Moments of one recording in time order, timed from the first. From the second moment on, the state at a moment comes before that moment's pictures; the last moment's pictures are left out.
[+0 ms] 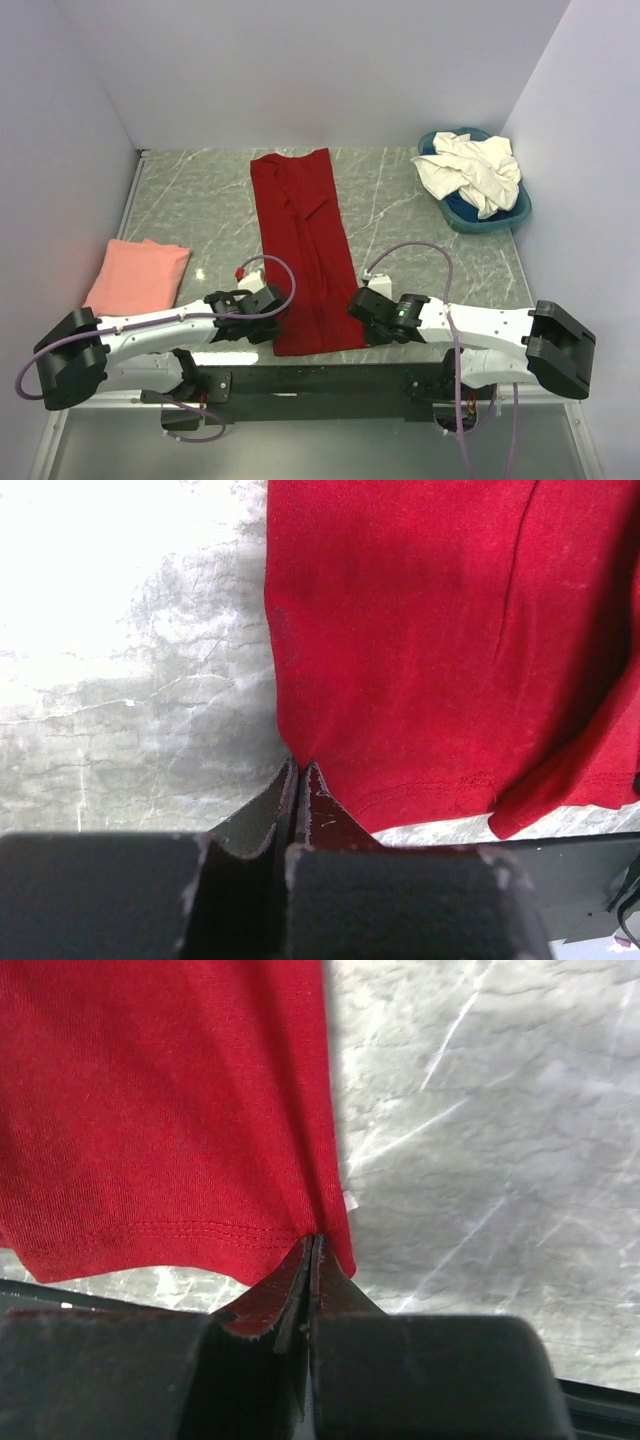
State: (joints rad) left arm -1.05 1.16 0.57 -0.58 -0.26 -1.29; right arm 1.08 1.19 0.57 -0.63 0.28 0.91
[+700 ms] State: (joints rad) left arm -1.05 1.03 0.61 -0.67 -0.27 -1.27; right arm 1.16 1.22 0.83 -0.67 0.31 0.87
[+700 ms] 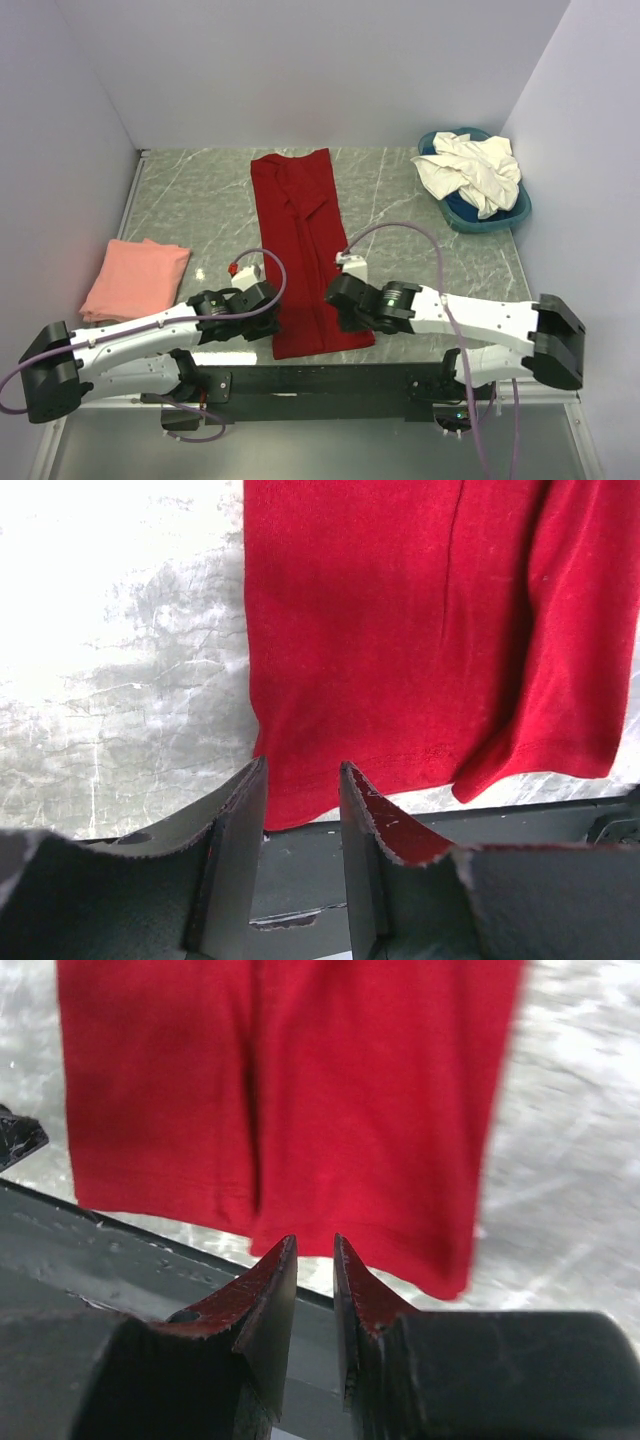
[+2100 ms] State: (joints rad) left arm -1.01 0.97 0.59 -0.65 -0.28 -1.27; right arm 1.25 1.54 0.93 -0.56 0.21 0.78
